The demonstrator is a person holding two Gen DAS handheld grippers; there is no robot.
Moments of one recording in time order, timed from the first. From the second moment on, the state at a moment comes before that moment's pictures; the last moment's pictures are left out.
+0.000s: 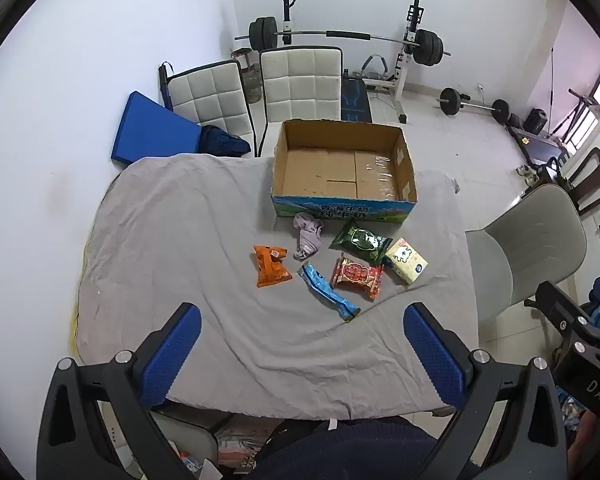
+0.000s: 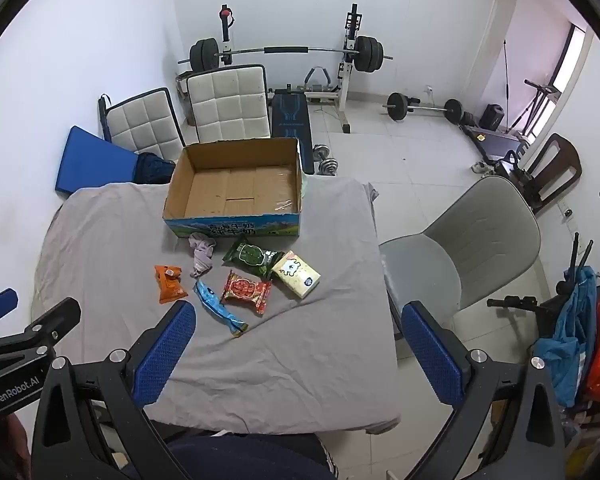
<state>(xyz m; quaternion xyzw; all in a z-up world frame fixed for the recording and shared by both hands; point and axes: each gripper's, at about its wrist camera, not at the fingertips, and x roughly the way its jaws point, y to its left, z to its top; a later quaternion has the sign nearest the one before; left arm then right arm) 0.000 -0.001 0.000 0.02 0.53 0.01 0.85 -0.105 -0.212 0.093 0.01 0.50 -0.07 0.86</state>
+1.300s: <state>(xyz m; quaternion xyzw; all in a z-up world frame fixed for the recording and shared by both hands) -0.009 0.004 0.009 0.00 0.50 0.01 0.87 -0.113 -0.213 0.107 0.01 0.48 -0.07 0.87</state>
